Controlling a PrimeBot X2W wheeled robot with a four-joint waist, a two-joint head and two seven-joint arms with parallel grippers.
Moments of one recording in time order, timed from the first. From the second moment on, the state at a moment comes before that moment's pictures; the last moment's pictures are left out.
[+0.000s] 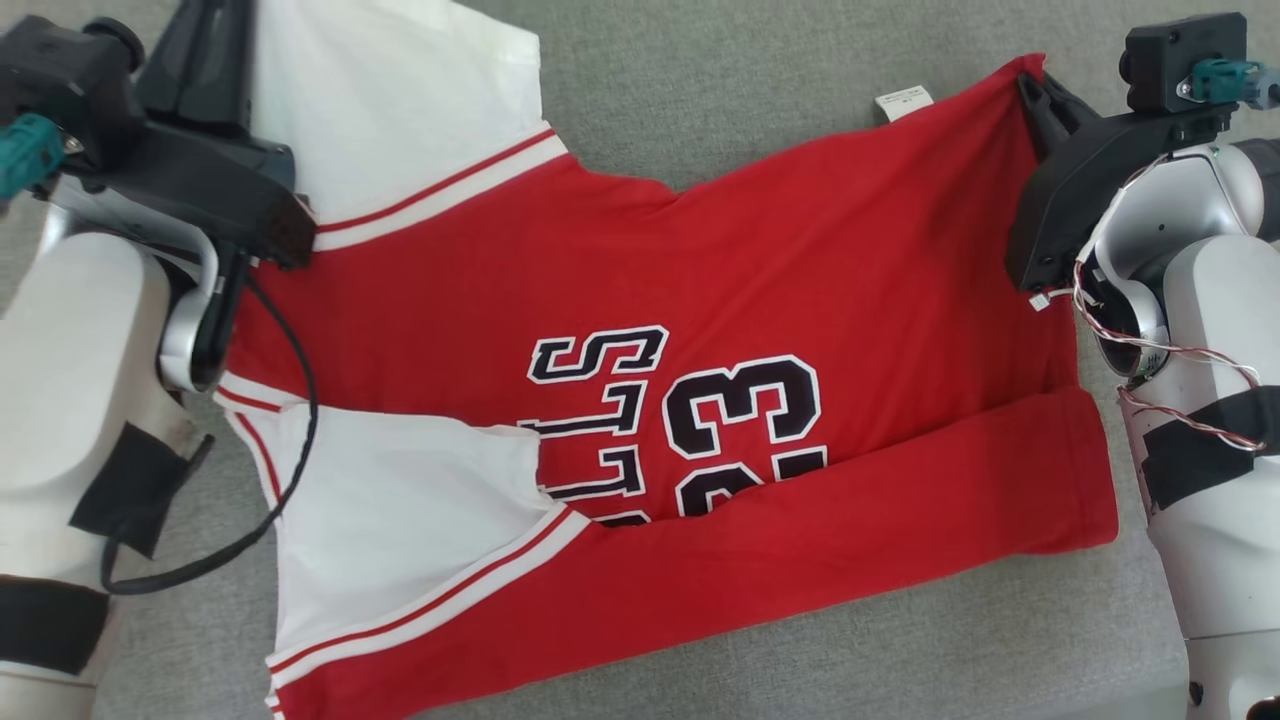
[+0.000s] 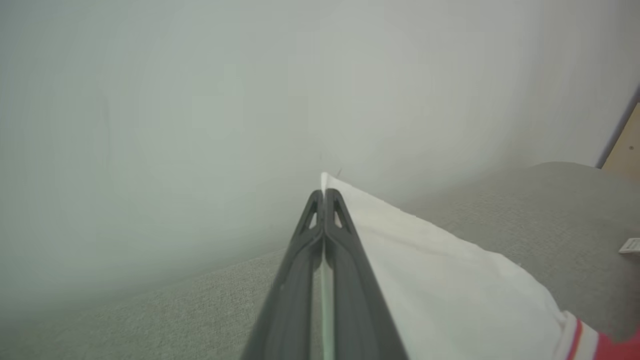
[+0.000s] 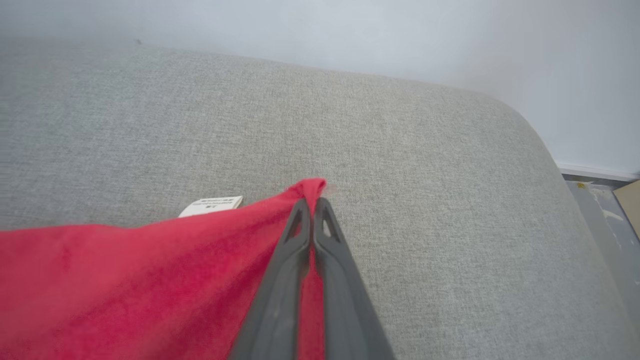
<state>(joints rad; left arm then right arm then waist) -1.03 0.42 -0.48 0.52 -0.53 -0.05 -0.23 -0.89 -0.22 0.10 0.50 0.14 0.13 0.37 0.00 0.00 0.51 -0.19</state>
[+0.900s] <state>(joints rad) -0.40 0.33 -0.43 0.17 -0.58 -0.10 -0.26 -0.50 -0.43 0.20 0.45 0.21 0.13 0.23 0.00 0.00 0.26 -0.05</state>
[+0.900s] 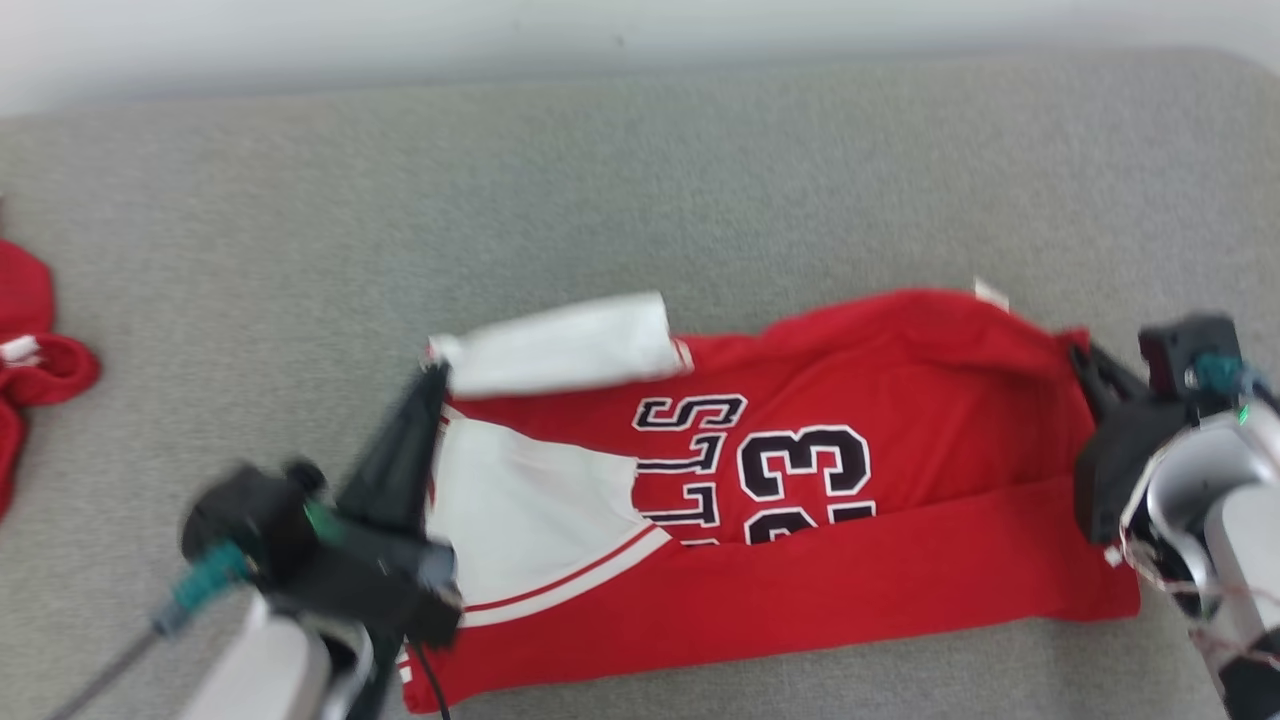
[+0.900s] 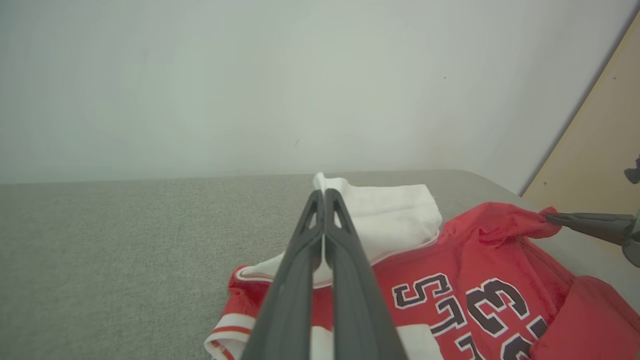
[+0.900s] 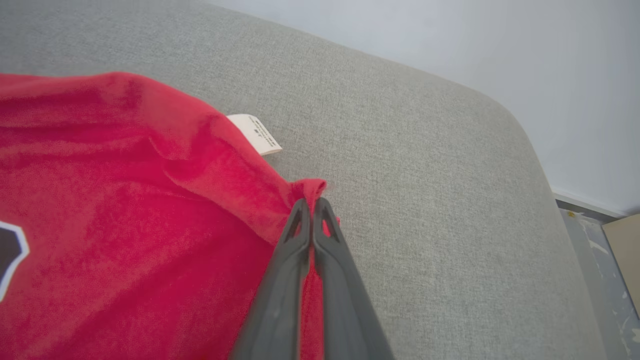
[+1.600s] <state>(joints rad) -0.10 0.24 -0.44 0.17 -0.59 -0.11 -0.26 -0.30 -0.47 0.13 0.44 0.16 0.13 0.28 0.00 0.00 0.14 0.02</state>
